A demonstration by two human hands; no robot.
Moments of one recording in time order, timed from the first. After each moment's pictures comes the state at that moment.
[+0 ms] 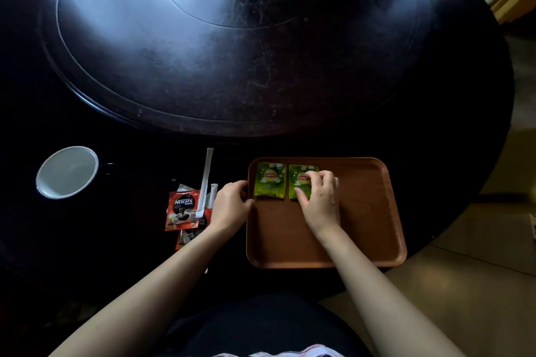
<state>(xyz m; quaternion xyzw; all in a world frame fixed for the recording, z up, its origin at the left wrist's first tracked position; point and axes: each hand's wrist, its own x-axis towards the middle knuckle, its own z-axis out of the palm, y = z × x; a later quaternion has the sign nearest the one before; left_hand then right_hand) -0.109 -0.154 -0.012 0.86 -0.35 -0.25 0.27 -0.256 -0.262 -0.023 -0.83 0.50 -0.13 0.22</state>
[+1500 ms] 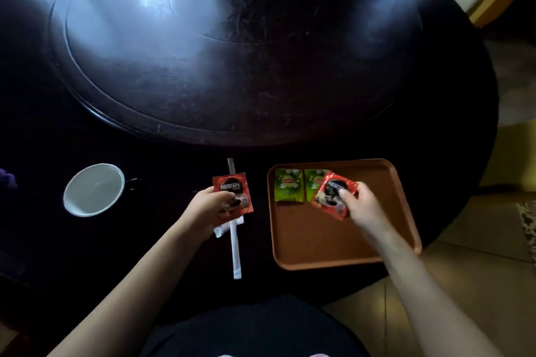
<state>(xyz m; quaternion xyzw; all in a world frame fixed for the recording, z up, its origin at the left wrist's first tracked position) -0.035 -0.110 0.035 0.66 -0.02 -0.54 0.52 -0.277 -0.258 0.031 -0.63 0.59 -0.16 0.48</state>
